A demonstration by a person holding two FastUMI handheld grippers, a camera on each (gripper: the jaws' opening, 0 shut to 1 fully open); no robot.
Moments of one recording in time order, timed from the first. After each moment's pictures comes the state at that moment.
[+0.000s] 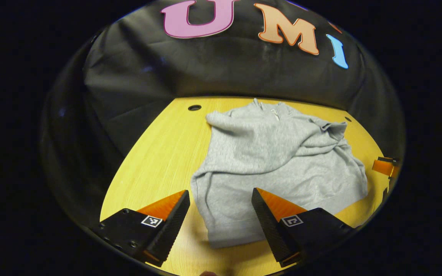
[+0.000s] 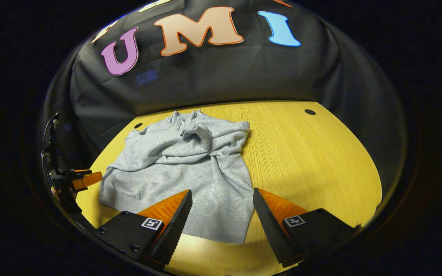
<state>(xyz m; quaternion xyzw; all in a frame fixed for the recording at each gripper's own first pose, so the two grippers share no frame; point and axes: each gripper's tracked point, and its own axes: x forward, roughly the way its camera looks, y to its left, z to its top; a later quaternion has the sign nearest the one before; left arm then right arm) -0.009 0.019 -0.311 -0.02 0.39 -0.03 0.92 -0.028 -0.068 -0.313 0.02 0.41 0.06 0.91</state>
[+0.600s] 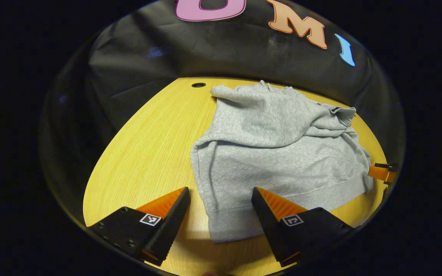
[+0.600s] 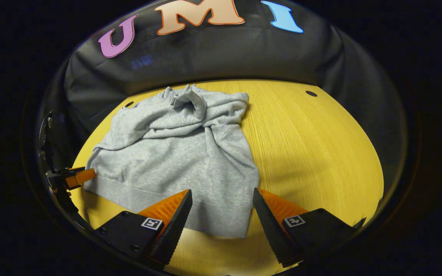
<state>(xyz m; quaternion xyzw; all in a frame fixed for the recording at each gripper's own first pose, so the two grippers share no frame) -0.027 0.023 -0.347 -0.04 0.42 -0.03 0.91 -0.052 -0.072 -0.369 -0.01 0.48 0.04 0.88</state>
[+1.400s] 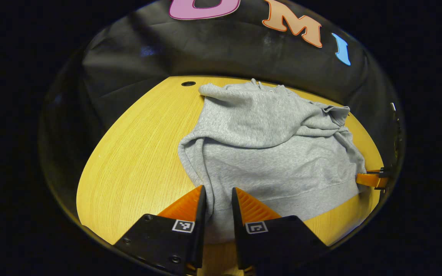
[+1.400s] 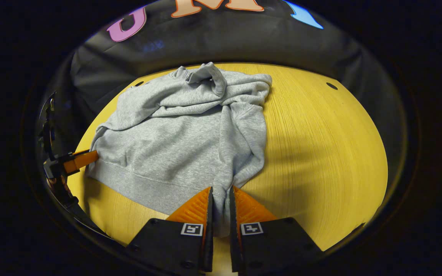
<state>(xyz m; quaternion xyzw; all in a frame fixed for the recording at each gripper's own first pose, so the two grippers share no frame) -0.018 -0.002 -0.347 -0.07 0.41 -0.05 0.91 -0.063 -0.045 -0.388 -0.02 0.53 0.09 0.84</state>
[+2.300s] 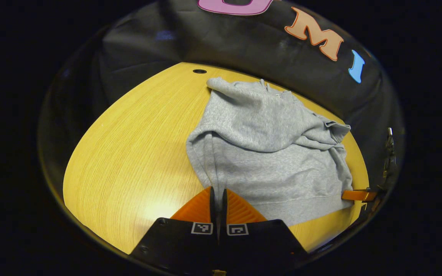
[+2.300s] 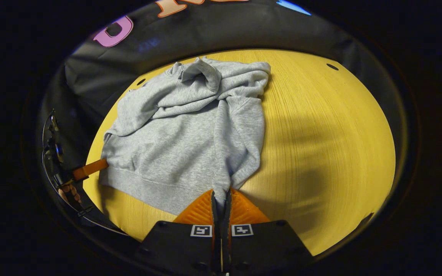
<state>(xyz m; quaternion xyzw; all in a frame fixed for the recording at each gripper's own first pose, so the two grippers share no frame) -0.022 -0.006 -0.342 -0.14 0.45 -0.03 0.88 -0.062 -0.045 -0.382 0.04 0.58 0.10 0.81</state>
